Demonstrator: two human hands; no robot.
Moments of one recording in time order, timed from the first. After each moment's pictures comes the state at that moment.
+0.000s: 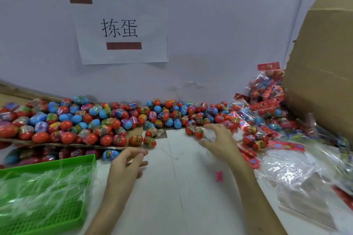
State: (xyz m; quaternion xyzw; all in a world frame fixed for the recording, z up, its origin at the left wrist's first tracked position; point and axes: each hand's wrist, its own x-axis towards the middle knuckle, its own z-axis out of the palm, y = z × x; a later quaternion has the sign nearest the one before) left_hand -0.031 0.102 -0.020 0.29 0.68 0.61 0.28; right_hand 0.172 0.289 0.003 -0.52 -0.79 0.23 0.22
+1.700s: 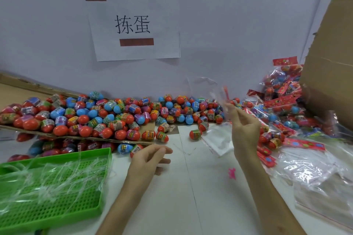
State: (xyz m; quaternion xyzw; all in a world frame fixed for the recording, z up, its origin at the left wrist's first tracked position) left_hand -0.026 0.101 -0.014 0.37 0.65 0.58 0.33; right_hand 0.155 0.255 0.031 -0.31 -0.55 0.42 0.65
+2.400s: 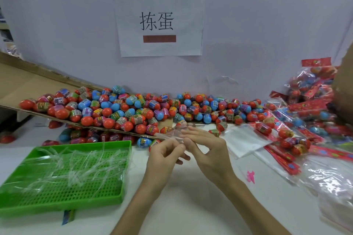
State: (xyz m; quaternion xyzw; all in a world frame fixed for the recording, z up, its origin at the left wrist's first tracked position) left_hand -0.022 0.099 -0.010 0.39 0.58 0.66 0.28; right_hand 0.091 0.203 -0.016 -0.16 -0.81 0.30 0.48
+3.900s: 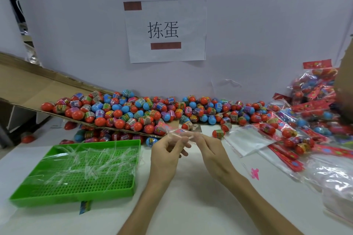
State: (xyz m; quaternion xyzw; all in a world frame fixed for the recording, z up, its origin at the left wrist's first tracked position) left_hand -0.025 0.095 -0.015 0.40 0.57 0.69 0.18; right_hand 0.087 0.197 -0.022 -0.24 -0.79 0.44 0.35
